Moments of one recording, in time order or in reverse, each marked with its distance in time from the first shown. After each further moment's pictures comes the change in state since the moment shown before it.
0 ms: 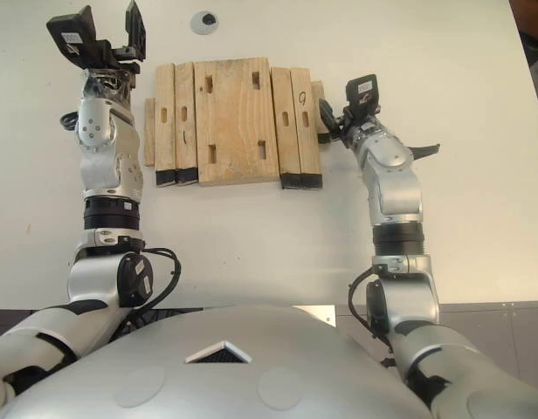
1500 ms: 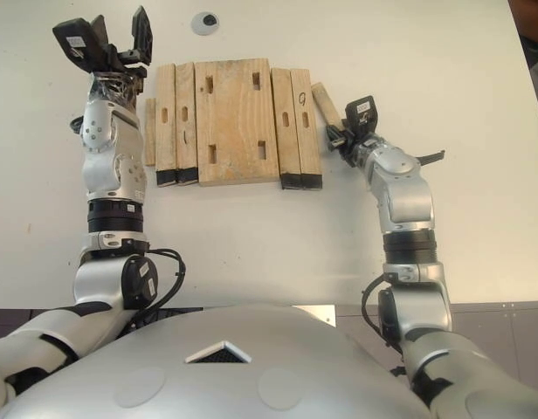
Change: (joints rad) left arm 0.014 -0.024 -0.009 -0.053 -0.036 0.096 -0.022; right arm 0.039 -0.073 0.022 -0.076 0.027 0.185 0.046
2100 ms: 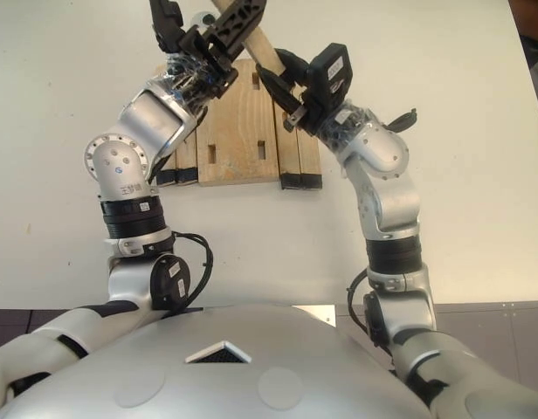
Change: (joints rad) left arm -0.045 -0.236 0.077 -0.410 -0.845 0.921 0.067; right arm 0.010 0.081 0.088 -0.283 0.160 -0.338 0.221
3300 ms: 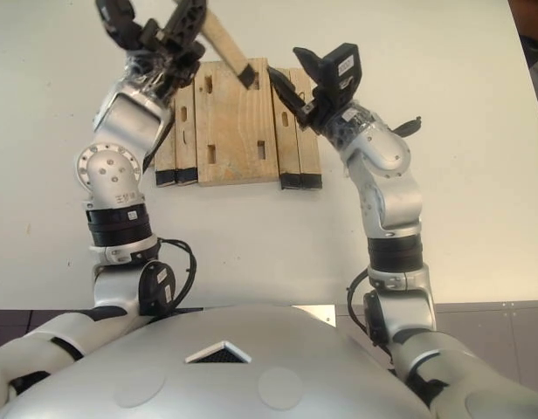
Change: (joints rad) left arm 0.130 0.141 -0.063 -0.045 0.306 -0.336 -0.074; right arm -0.003 0.001 -0.048 0.052 0.001 0.044 -0.115
